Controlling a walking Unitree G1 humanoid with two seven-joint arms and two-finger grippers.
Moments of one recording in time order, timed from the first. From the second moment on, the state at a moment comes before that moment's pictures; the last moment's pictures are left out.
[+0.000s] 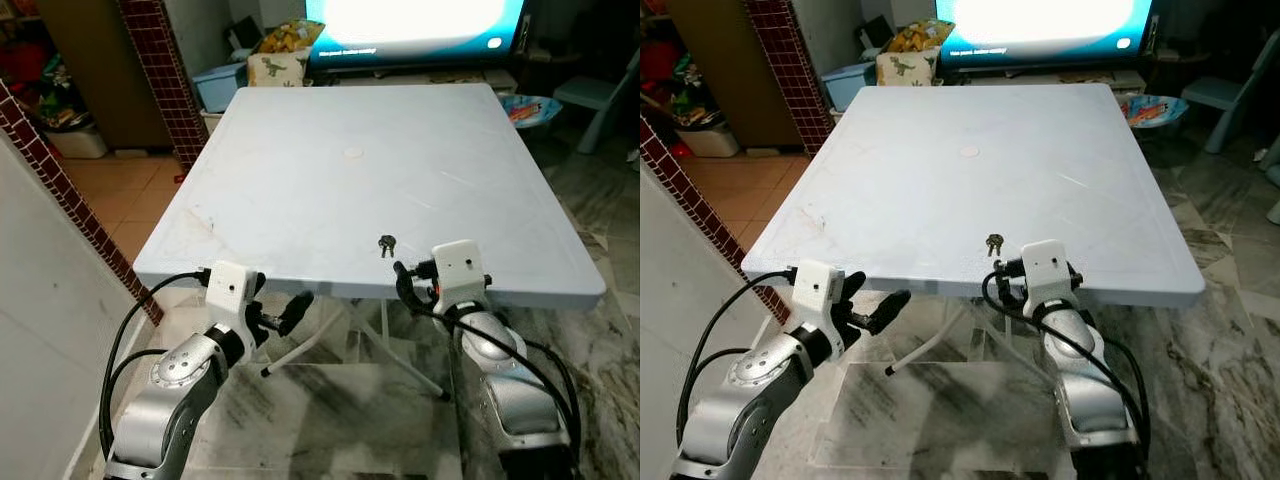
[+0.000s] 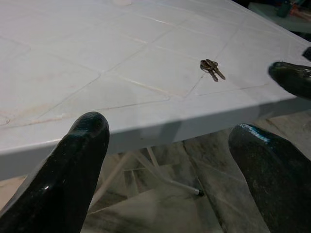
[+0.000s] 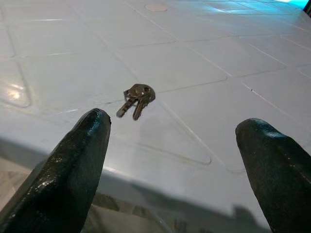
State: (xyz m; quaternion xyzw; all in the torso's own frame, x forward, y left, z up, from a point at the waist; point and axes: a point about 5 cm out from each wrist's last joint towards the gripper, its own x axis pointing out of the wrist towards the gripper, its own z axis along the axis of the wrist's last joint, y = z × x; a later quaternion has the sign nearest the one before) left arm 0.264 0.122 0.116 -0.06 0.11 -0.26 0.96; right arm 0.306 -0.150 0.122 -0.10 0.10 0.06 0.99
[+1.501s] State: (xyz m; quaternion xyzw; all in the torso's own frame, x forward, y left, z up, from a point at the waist) left arm 0.237 0.152 0.120 -0.07 0.09 -0.22 0.97; right arm 0.234 -0.165 0.125 -0.13 0.04 0.07 0.99
